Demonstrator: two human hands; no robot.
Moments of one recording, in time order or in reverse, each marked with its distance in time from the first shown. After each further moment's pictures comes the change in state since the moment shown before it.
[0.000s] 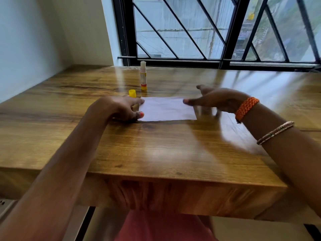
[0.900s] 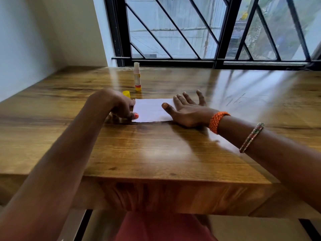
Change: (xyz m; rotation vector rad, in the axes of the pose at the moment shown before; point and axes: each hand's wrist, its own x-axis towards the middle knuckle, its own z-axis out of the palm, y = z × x) left_hand 0.000 0.017 -0.013 0.155 -0.109 -0.063; right_hand 0.021 0.001 0.050 -0.629 0.134 -0.097
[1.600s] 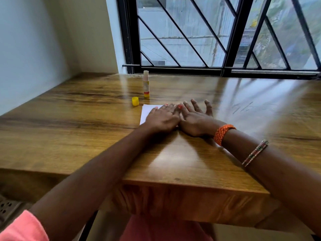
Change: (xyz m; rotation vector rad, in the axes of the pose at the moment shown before) left_hand 0.024 0.073 0.046 -0.256 0.385 0.307; right_hand -0.001 -0.003 0.007 0.008 0.052 -0.011
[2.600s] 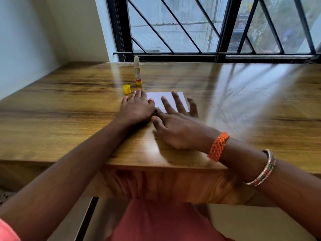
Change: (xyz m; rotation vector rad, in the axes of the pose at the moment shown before) left_hand -0.012 -0.032 0.004 0.104 0.155 -0.290; right_hand -0.071 -0.046 0.004 0.099 0.119 -0.171
